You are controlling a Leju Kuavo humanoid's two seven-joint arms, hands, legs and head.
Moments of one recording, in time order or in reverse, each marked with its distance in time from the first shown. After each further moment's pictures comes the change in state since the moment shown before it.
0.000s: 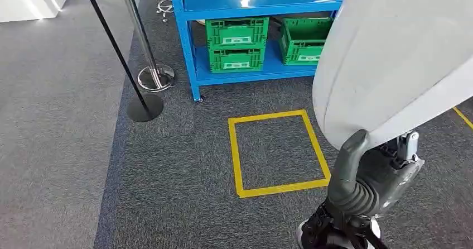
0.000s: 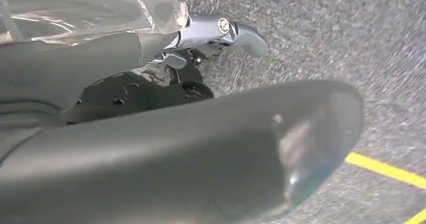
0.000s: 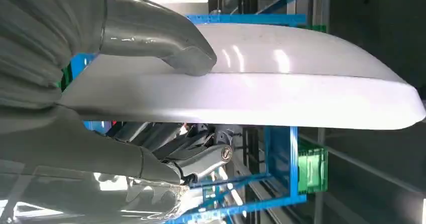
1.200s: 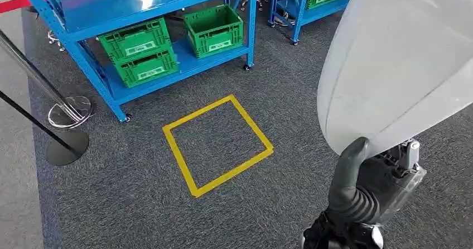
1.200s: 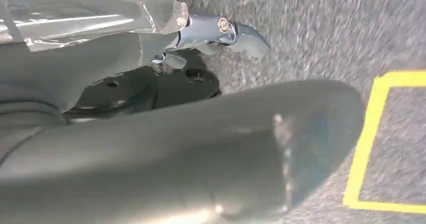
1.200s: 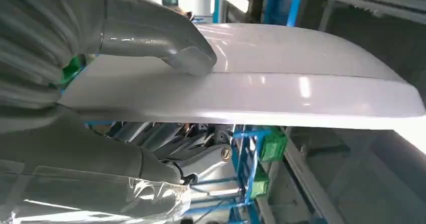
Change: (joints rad) left arm 0.001 -0.005 0.002 -0.001 -0.004 -0.011 0.016; right arm 0.053 0.019 -0.009 -0.005 0.071 0.002 0.000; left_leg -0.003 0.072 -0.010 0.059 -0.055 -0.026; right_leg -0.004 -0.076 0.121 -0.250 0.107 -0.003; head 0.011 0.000
